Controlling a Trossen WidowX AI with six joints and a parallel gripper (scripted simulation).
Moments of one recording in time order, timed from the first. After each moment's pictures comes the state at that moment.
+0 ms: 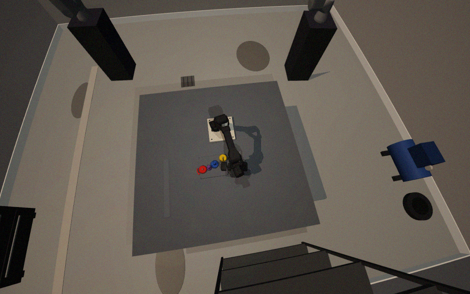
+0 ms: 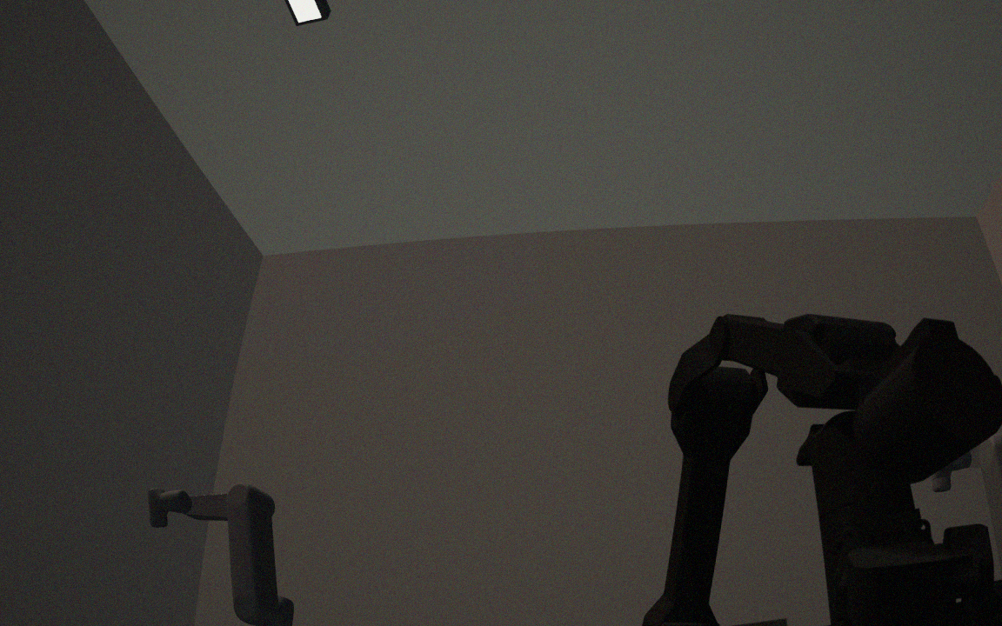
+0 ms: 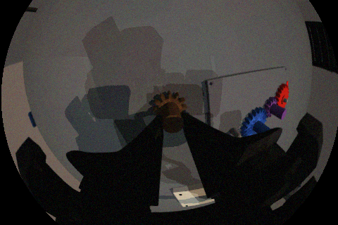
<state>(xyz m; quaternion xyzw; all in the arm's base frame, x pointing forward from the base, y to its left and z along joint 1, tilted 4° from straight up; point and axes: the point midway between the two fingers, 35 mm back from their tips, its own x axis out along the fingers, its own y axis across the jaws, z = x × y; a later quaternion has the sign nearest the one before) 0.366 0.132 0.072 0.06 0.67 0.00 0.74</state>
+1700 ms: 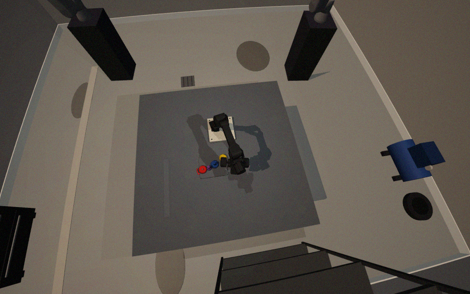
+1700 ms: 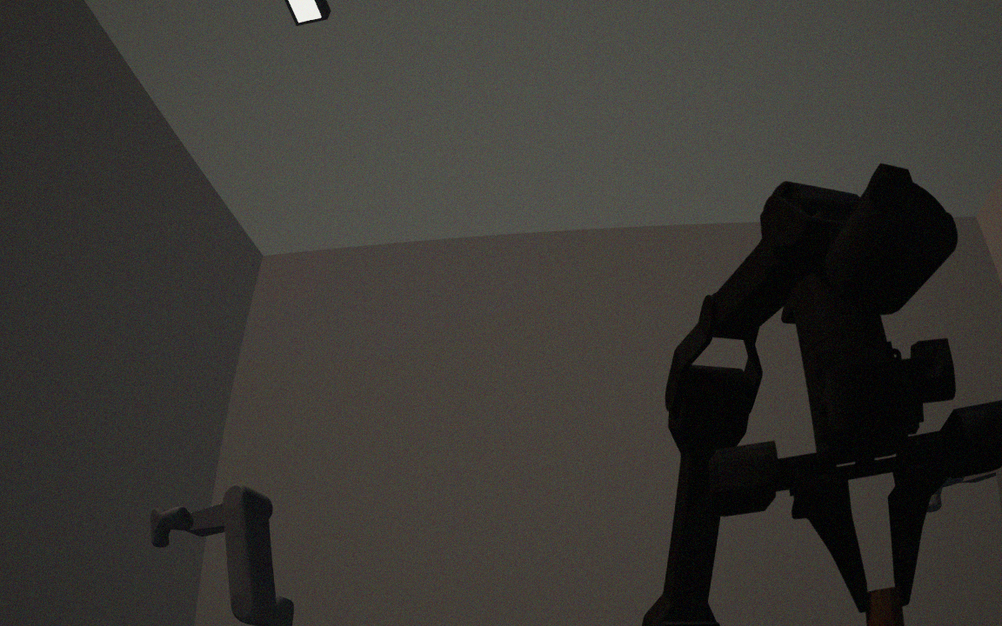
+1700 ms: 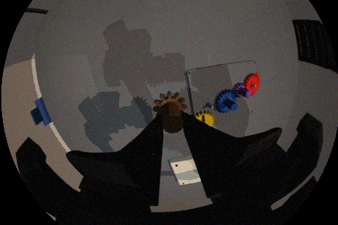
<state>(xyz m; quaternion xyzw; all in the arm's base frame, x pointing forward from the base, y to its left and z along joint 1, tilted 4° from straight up) 0.357 0.126 0.170 0.06 0.68 0.00 0.73</state>
